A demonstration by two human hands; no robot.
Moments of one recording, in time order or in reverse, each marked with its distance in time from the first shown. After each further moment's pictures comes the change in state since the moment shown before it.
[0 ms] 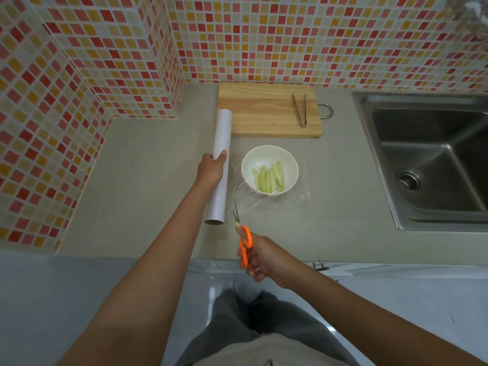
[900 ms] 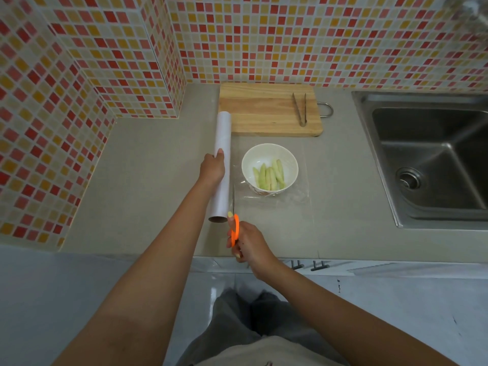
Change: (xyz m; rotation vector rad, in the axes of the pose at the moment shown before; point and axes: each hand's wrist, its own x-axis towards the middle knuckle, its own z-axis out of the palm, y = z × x) left_hand -0.006 0.005 0.003 0.016 0.008 -0.049; right_hand 0.030 0.001 0.028 0.151 0.158 -0.242
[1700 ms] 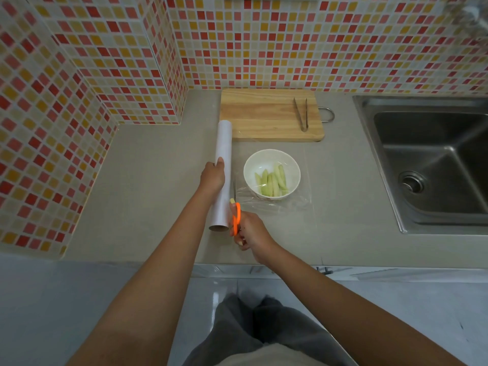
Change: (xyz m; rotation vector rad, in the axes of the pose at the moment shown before) left_hand -0.002 -0.003 -0.004 0.053 -0.007 0.009; right_hand 0.030 -0.026 -0.002 0.025 0.017 0.007
